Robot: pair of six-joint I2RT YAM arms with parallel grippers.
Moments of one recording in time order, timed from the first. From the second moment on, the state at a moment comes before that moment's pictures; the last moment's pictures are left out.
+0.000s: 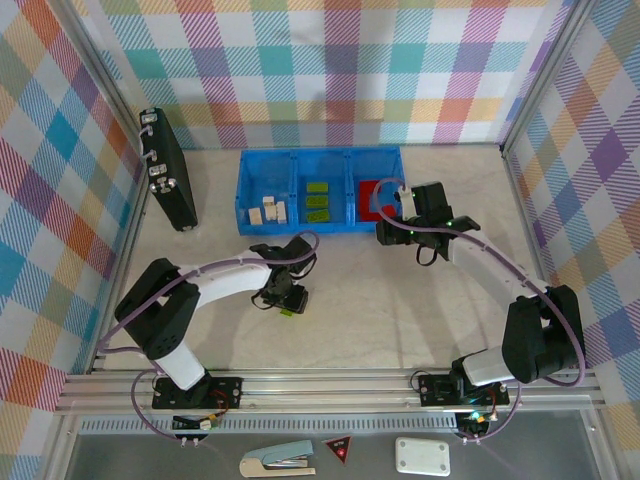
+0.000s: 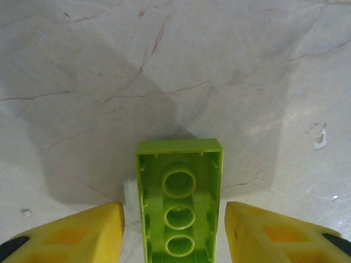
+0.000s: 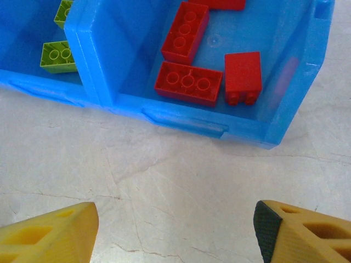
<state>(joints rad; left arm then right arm) -0.75 1.66 0.96 -0.75 0.00 -0.43 0.33 1.41 1.00 -0.45 -0.12 0.12</state>
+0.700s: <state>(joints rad) -0.77 1.66 0.95 -0.74 -0.04 -0.45 0.33 1.38 0.99 -0.47 -0.12 0.12</state>
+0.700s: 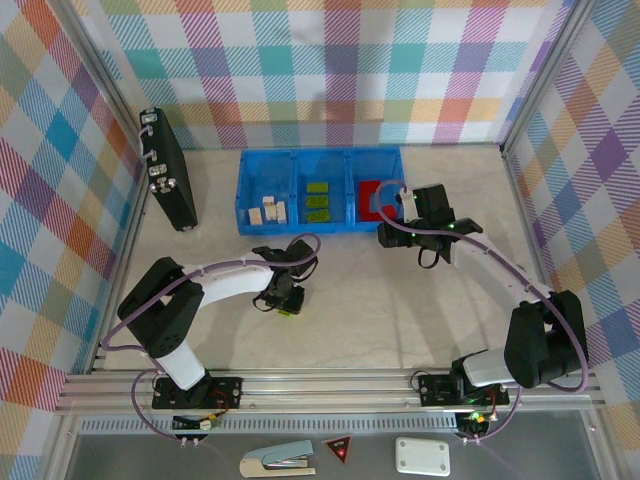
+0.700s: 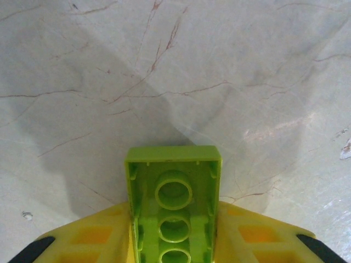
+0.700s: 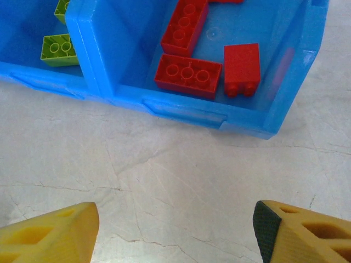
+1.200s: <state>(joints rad) -0.77 1.68 1.05 -0.74 -0.02 -0.47 0.33 1.30 0.97 -0.51 -0.10 0.12</state>
